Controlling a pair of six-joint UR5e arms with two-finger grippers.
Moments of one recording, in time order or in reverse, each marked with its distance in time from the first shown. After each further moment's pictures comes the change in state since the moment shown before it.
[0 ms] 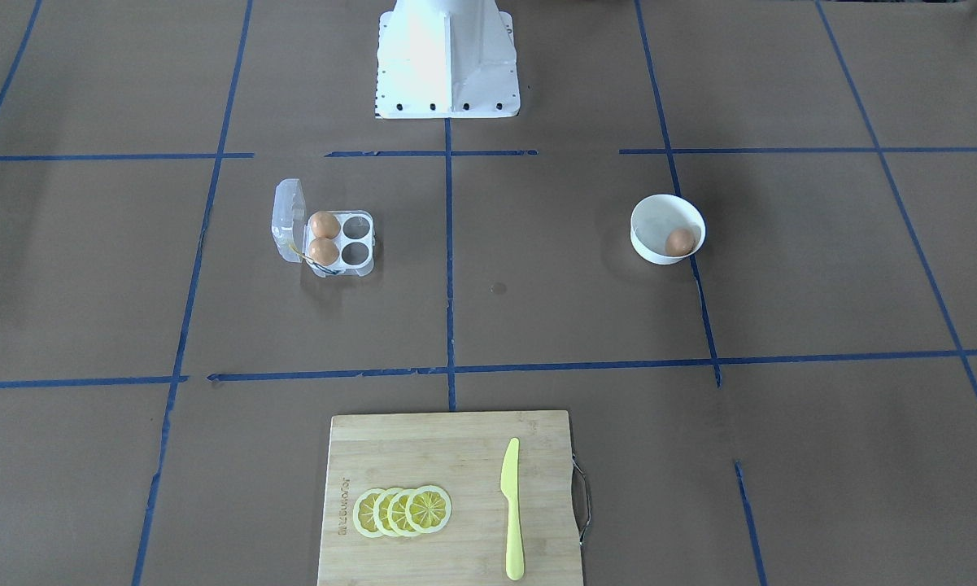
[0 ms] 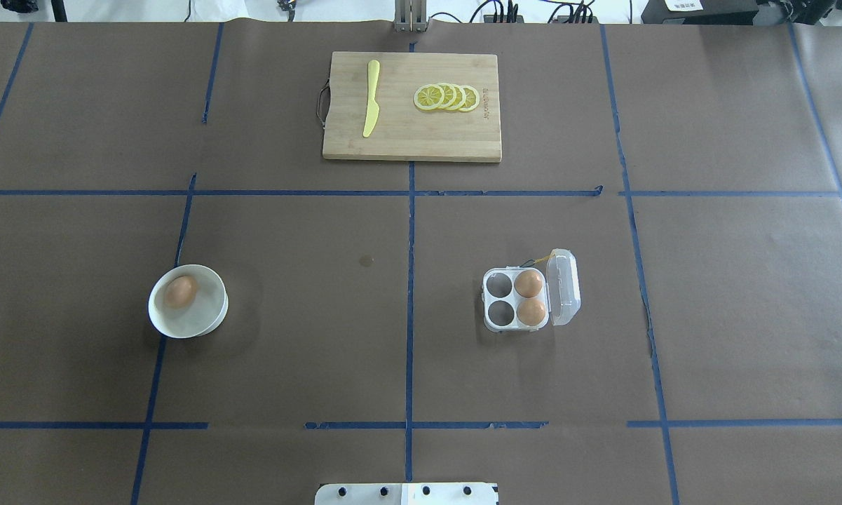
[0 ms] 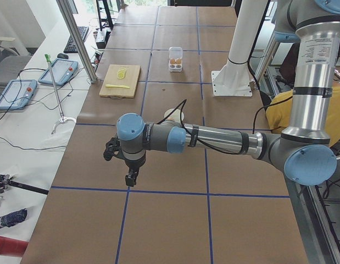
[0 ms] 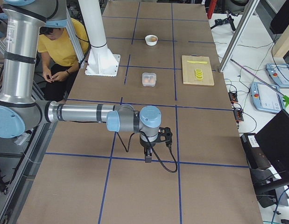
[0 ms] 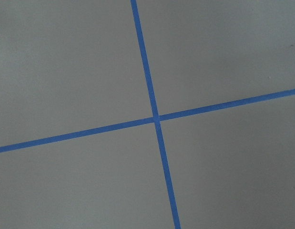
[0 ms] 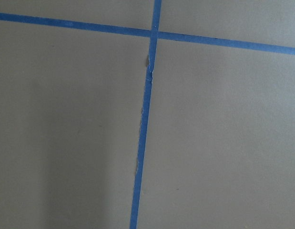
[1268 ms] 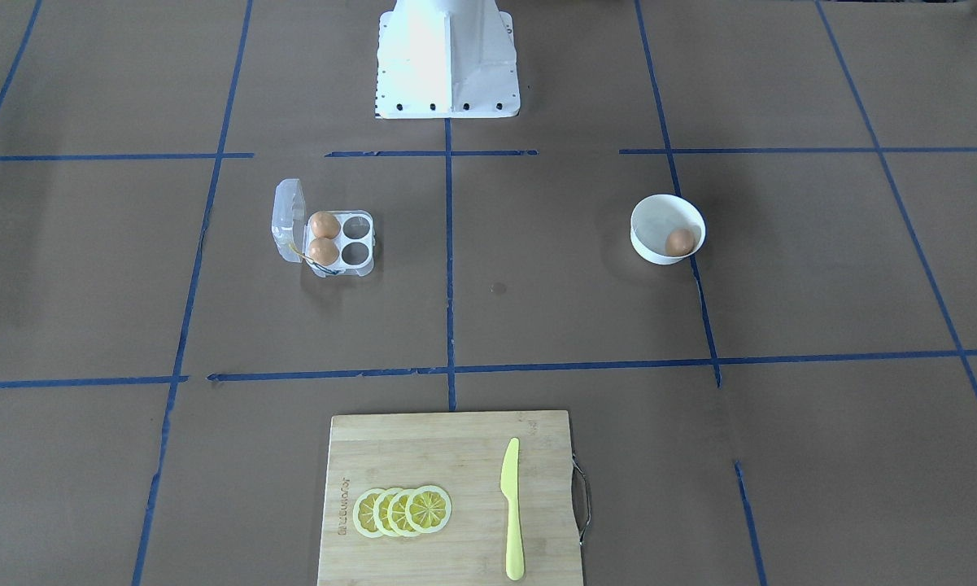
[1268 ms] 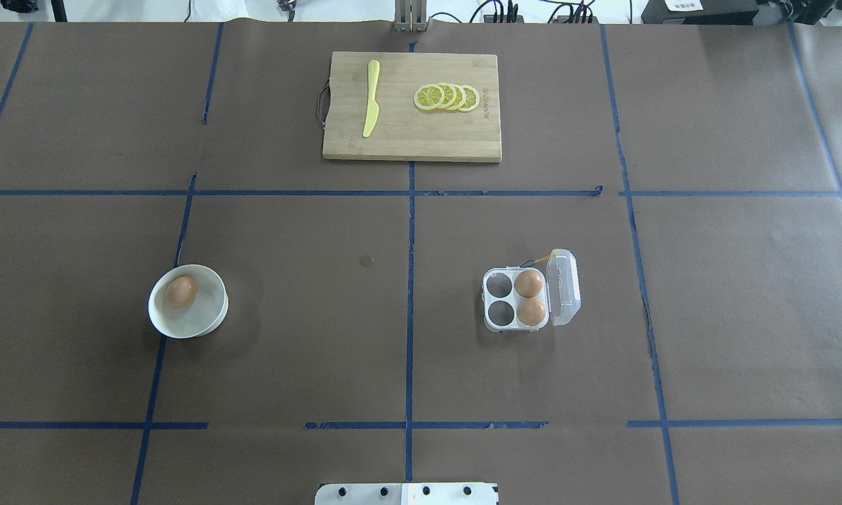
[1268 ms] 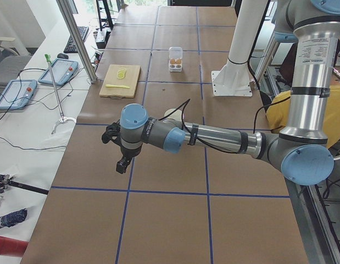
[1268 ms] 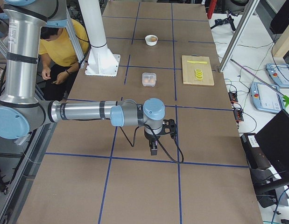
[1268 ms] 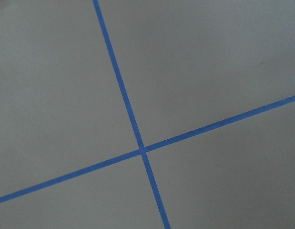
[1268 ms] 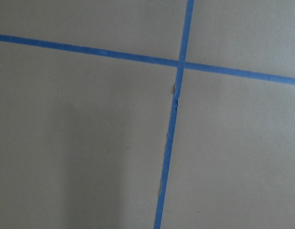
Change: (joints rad) left arm 0.044 0.001 -0.003 -0.314 0.009 -0.001; right arm -0.008 0.049 0.033 0.004 0.032 0.011
